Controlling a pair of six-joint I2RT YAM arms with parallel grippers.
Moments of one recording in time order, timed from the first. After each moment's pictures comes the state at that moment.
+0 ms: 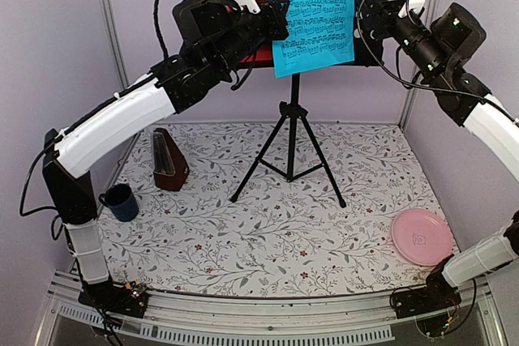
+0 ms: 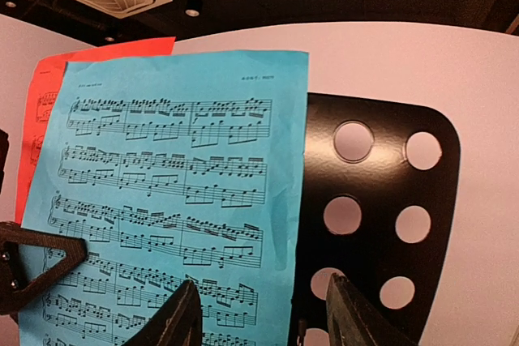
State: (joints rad) left arm -0.97 1.90 2.15 0.11 -0.32 -0.16; right arm 0.57 1.36 1.58 0.24 0.04 -0.14
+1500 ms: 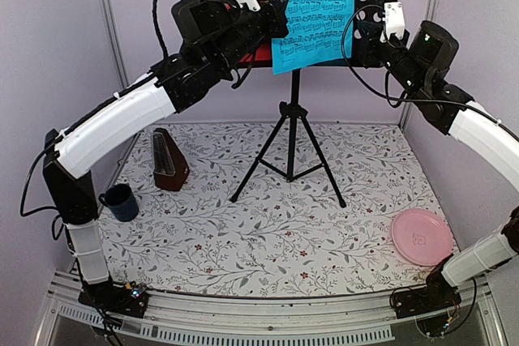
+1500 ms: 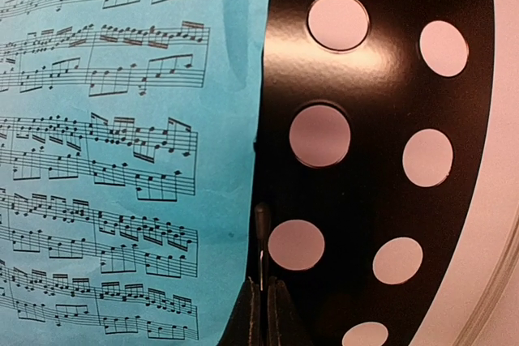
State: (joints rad) left arm -0.97 1.91 2.16 0.12 -0.35 -0.12; right arm 0.56 1.38 1.47 0.18 0.22 -0.20
